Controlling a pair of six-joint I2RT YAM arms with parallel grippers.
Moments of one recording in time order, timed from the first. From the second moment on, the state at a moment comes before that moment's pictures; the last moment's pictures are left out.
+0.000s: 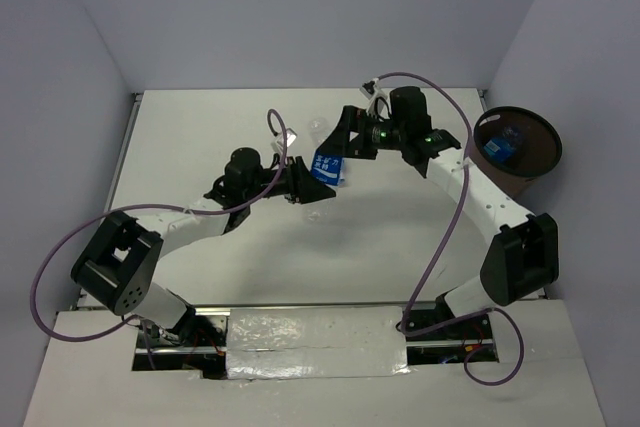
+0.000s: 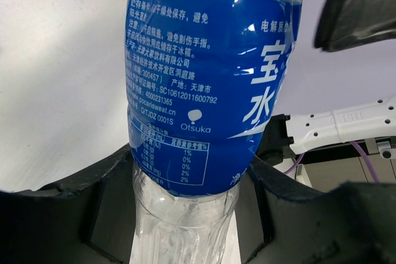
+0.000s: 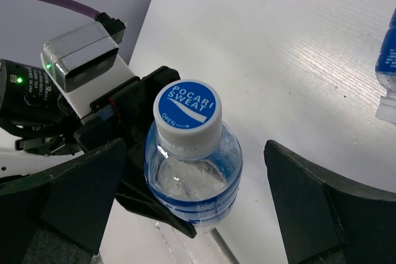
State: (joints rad) left arm -0.54 1.49 0.75 0.60 0.68 -0.82; right arm 0.38 1.47 1.26 -0.28 -0.67 0.55
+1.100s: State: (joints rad) left arm -0.56 1.44 0.82 0.46 0.67 -0.74; right arm 0.41 1.53 1.39 -0.40 -0.72 0.35
